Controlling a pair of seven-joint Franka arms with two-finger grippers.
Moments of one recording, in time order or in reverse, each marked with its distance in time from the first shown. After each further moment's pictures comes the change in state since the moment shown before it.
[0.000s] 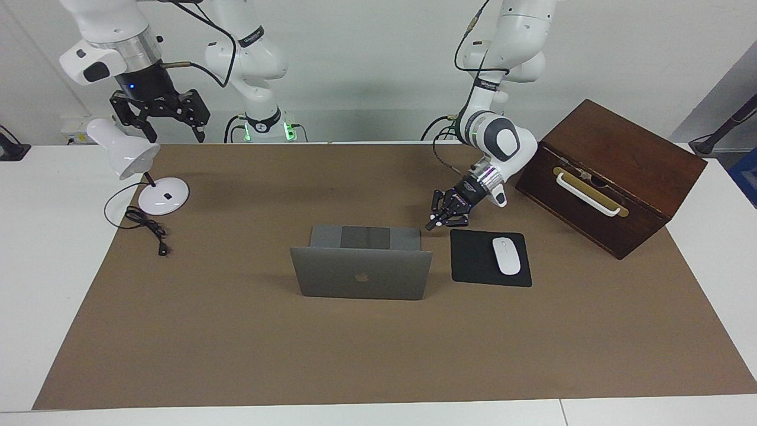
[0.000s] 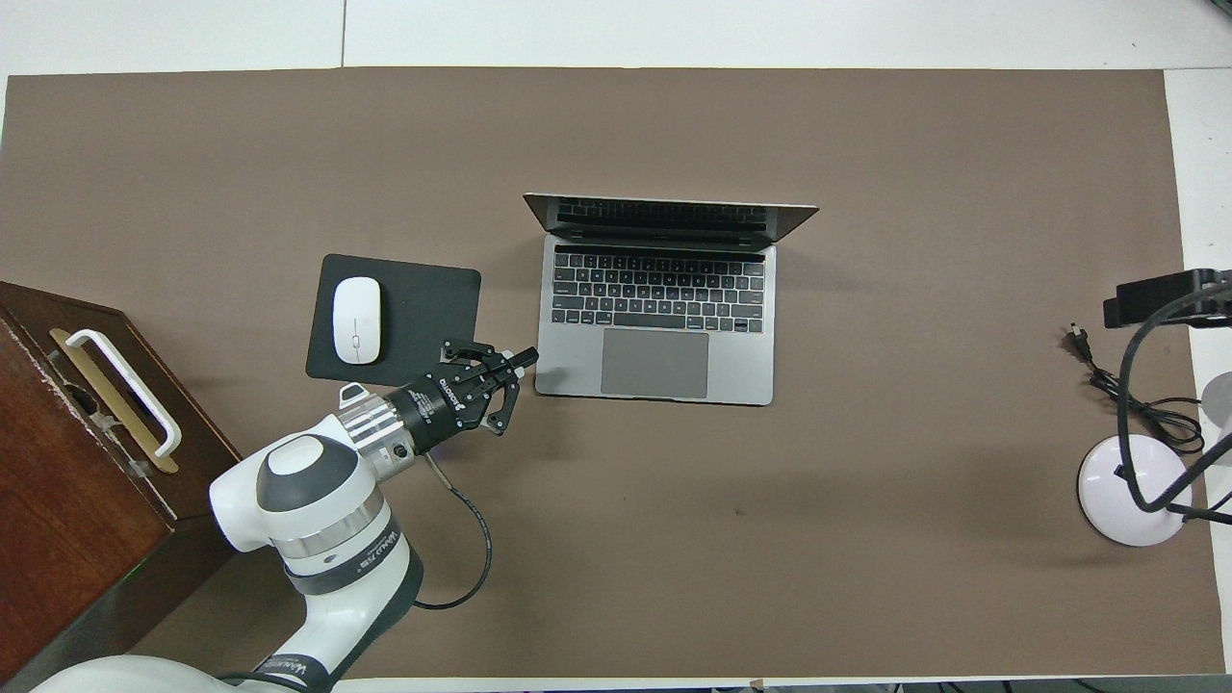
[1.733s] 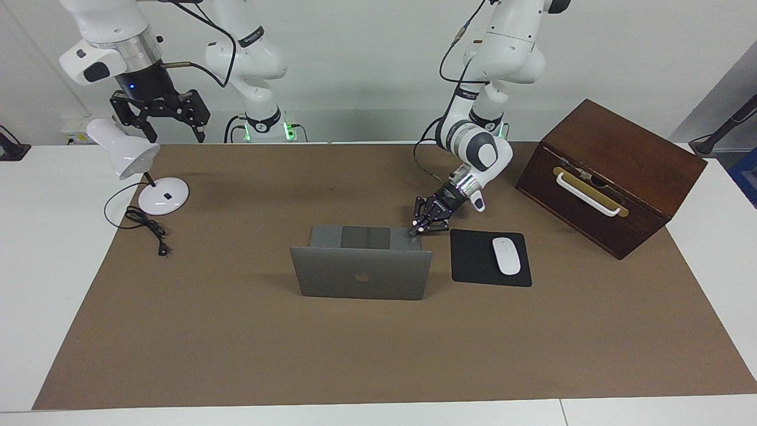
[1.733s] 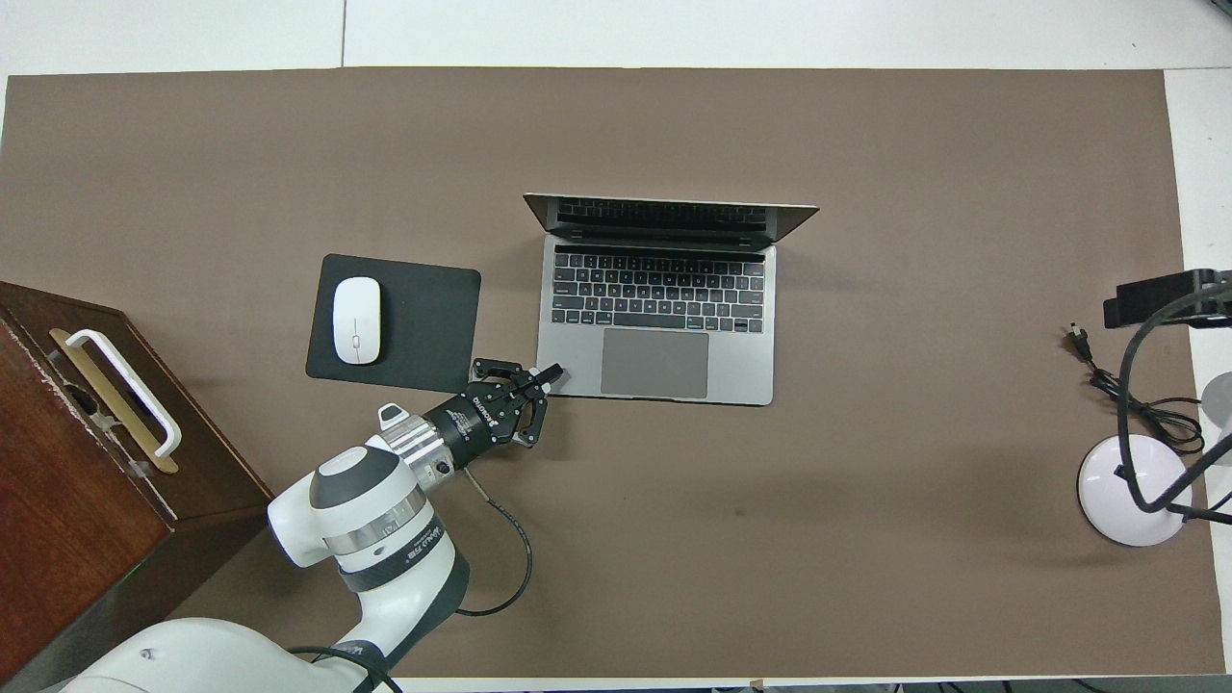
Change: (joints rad) left arm -0.066 0.102 0.003 0.007 -0.198 0.002 0.208; right arm 0.000 0.000 0.000 0.000 0.000 0.000 0.000
